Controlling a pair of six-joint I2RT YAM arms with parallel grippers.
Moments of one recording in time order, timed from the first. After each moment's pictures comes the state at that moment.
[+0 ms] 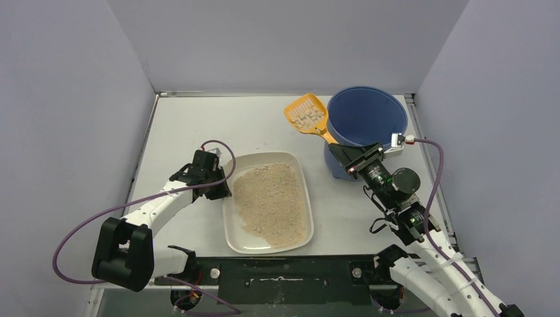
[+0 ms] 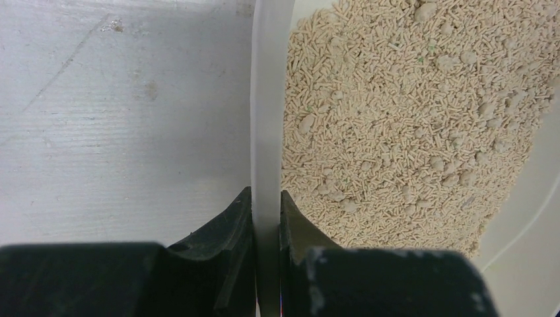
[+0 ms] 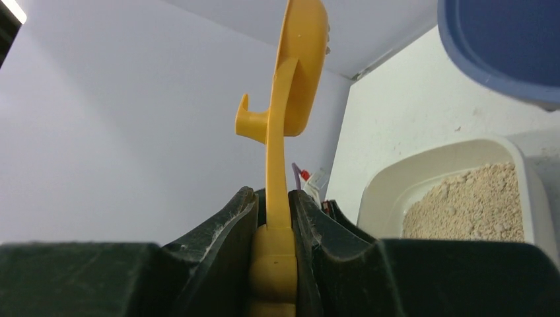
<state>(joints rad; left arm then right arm) -0.30 1.26 0.69 -0.45 0.09 -0.53 0.50 0.64 0.63 0.11 -0.09 1.18</state>
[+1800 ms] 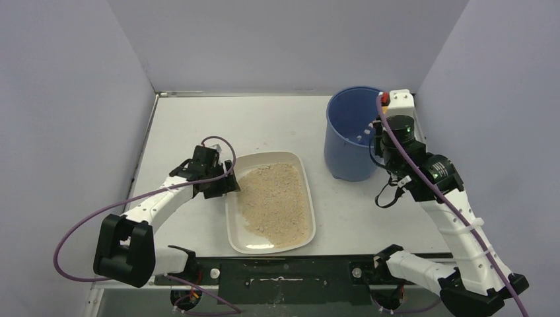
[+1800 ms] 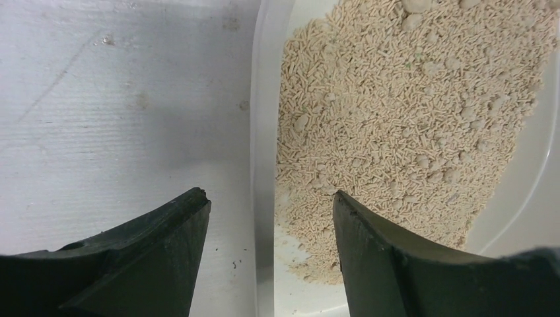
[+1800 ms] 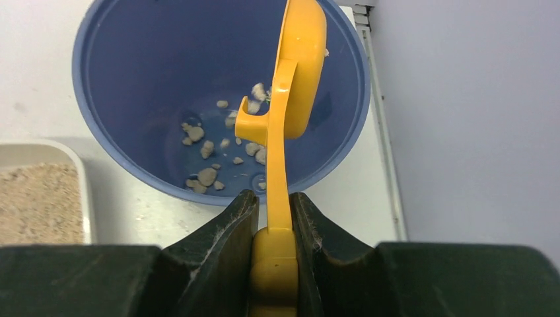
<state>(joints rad) -0.30 1.30 0.74 -0.48 0.12 -0.54 0.50 1.01 1.42 -0.89 0.59 0.13</state>
